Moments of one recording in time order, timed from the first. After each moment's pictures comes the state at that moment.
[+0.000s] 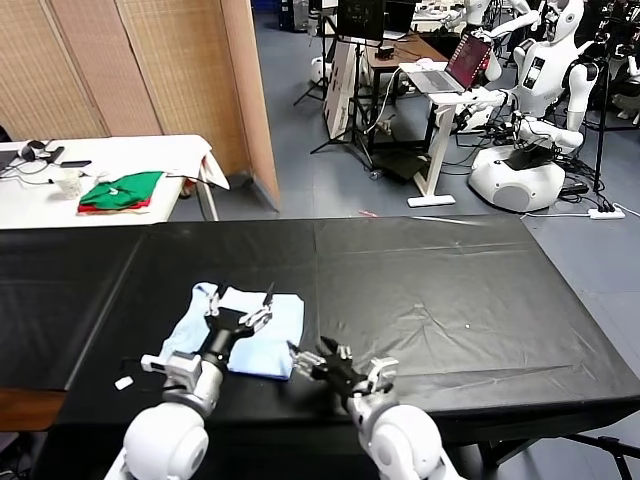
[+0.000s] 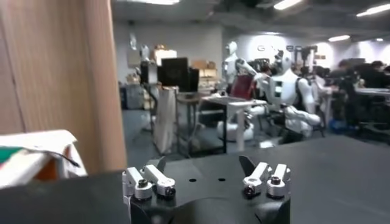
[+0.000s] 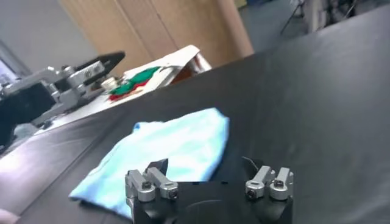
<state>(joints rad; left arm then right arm) 1.37 -1.17 -0.34 -2.16 -0.24 0.25 -0.14 -1.25 1.41 0.10 1.94 0.60 -0.51 0.09</state>
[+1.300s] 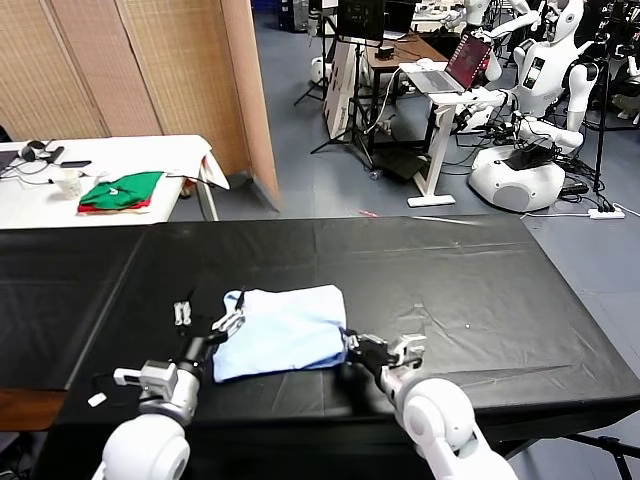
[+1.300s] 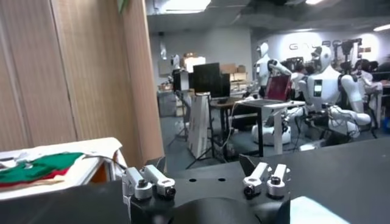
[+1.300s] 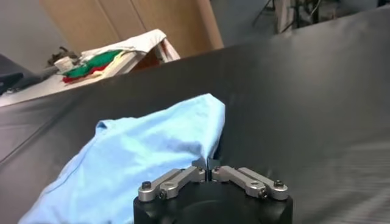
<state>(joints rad) 1.44 -1.16 -0.42 -2.17 -0.27 0.23 -0.20 -1.21 1.31 0.24 2.00 0.61 -0.67 0.15</state>
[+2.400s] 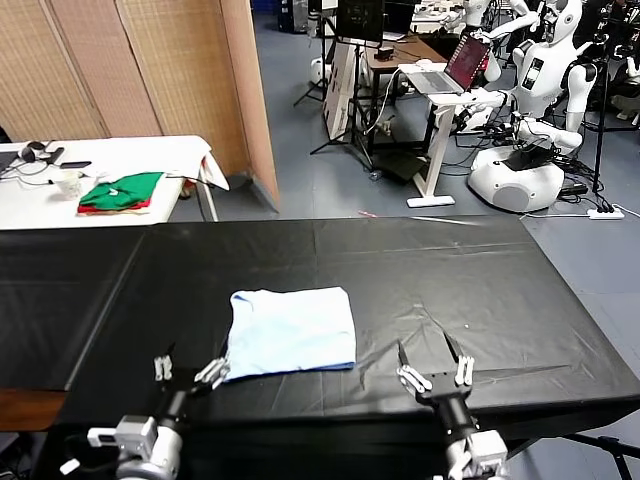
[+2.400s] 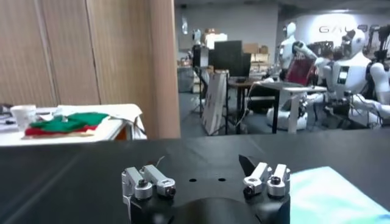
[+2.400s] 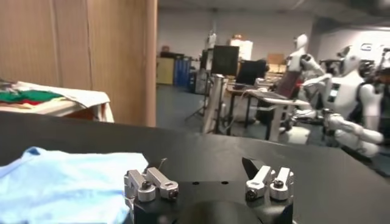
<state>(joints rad) 1.73 -1.08 -0.44 -2.30 -0.39 0.21 -0.37 -1.75 1.28 0.39 2.30 0.07 -0.16 0.21</state>
